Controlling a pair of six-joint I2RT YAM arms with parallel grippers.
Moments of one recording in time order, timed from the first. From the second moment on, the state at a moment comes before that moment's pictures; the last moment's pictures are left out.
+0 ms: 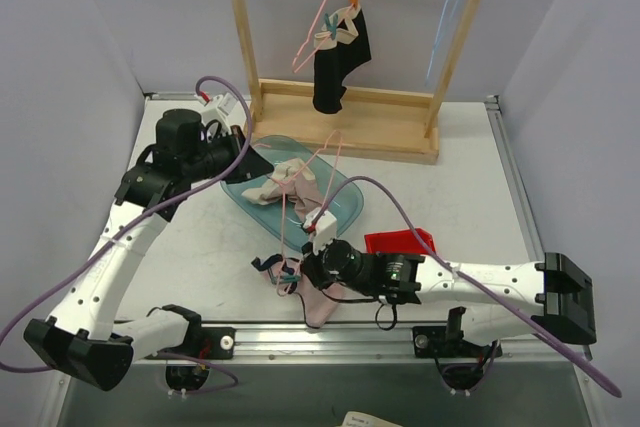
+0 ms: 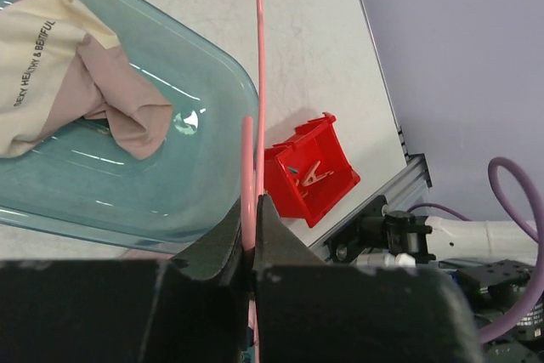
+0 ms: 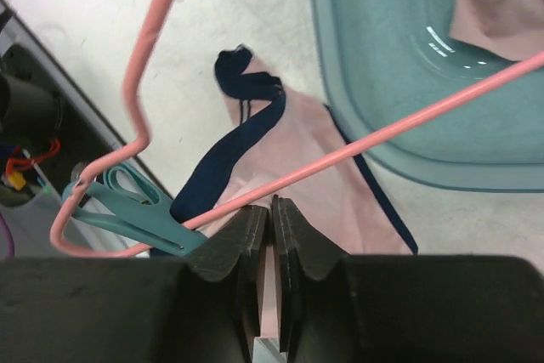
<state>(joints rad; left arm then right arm) -0.37 1.15 1.34 -0.66 0.43 -0.57 1.32 1.25 0.76 -0.10 0.31 0.45</state>
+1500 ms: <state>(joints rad) -0.36 1.11 1.33 -0.79 0.31 -0.42 1.24 1.44 1.13 -0.36 0.31 0.48</state>
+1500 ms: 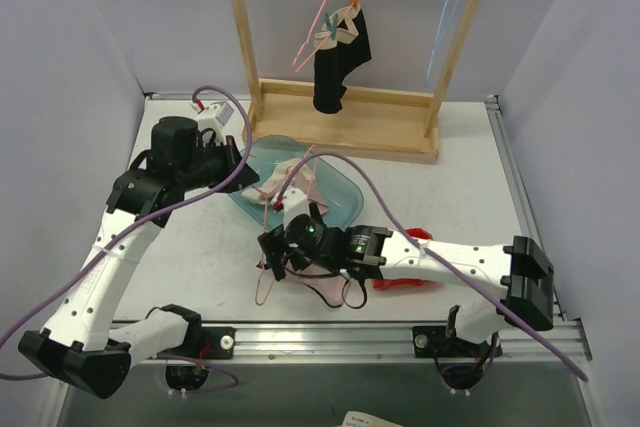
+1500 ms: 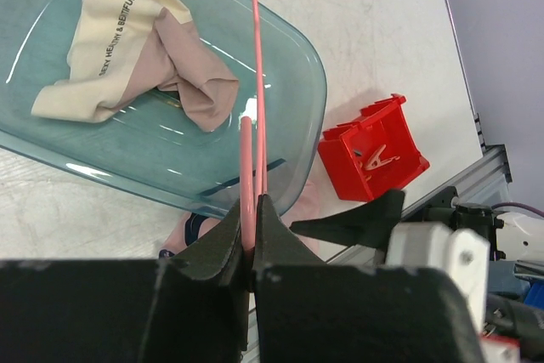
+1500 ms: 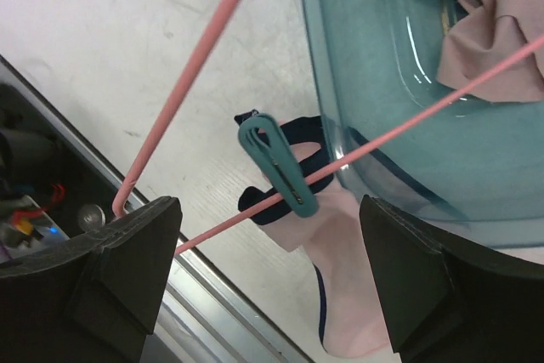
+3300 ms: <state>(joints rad) -0.23 1.08 1.29 -0.73 0.38 -0.49 1.28 1.29 0.92 -0.26 0.51 0.38</state>
